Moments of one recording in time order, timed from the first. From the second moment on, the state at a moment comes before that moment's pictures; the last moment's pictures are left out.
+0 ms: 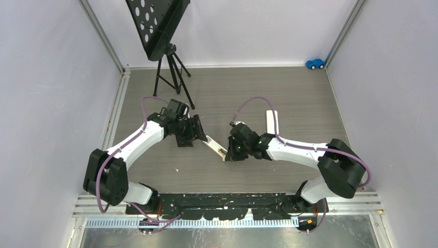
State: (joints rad) left arm -0.44 1.38 0.95 -0.63 0.29 -0.71; right arm 0.94 1.45 0.80 -0.26 -0.01 0.74
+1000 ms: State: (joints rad) left arm -0.44 1.52 0.94 -0.48 0.29 -0.65; right arm 0.61 1.50 0.82 -0.13 -0.50 0.84
